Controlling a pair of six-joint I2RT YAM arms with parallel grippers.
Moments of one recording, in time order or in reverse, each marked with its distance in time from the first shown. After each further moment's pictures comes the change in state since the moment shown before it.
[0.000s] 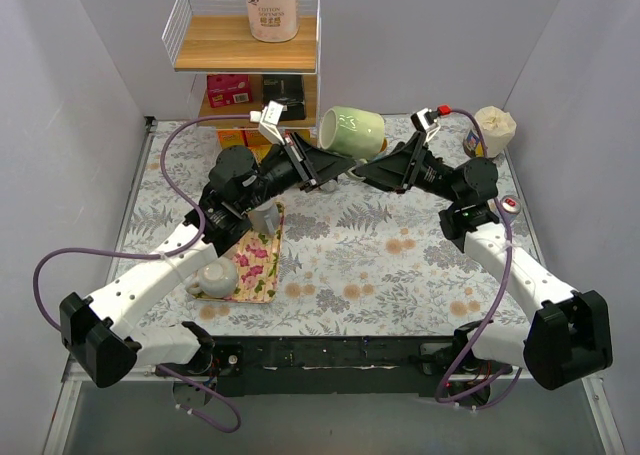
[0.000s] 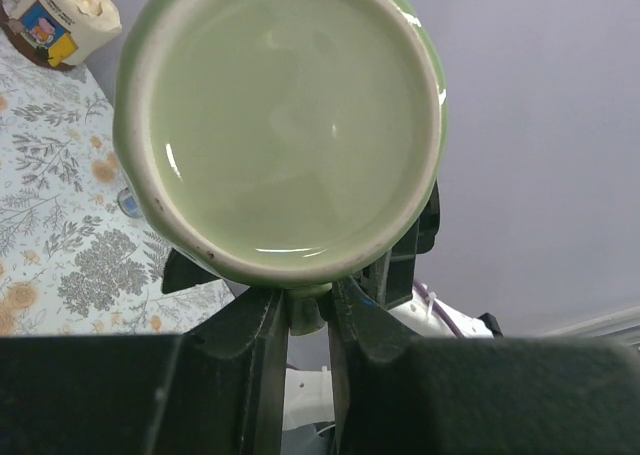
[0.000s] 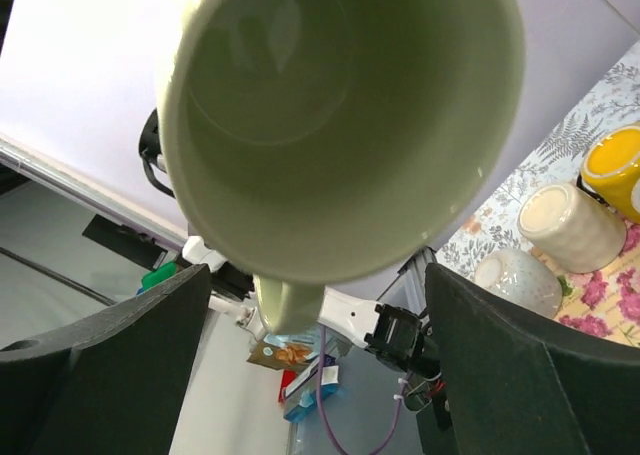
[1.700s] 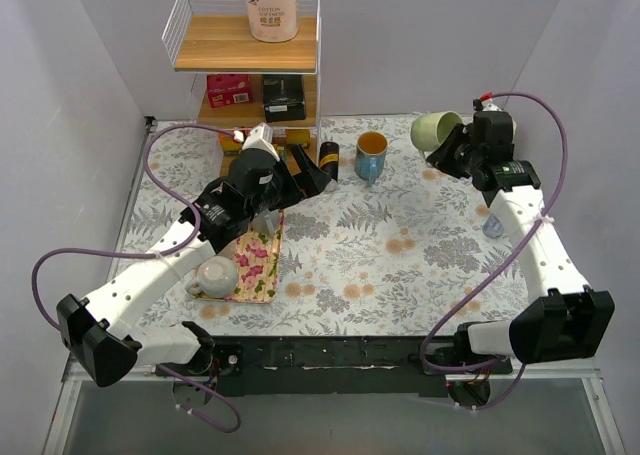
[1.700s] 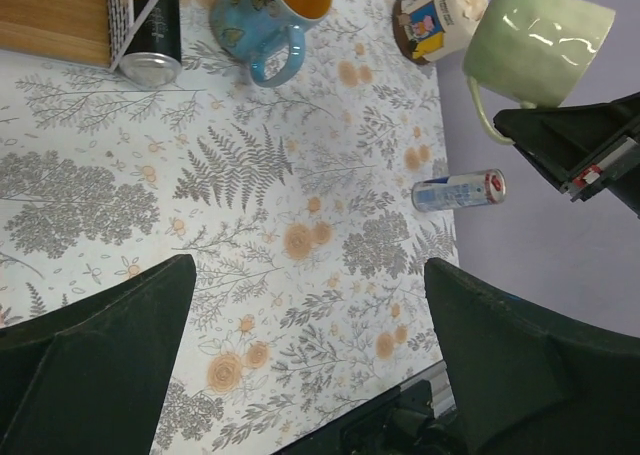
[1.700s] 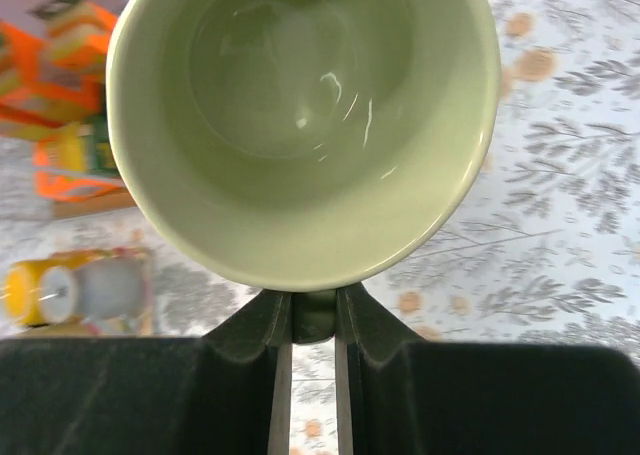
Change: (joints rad) left arm -0.006 0.003 0.046 -0.578 -0.416 0.207; right arm -0.237 0.087 0.433 -1.306 0.753 -0.859
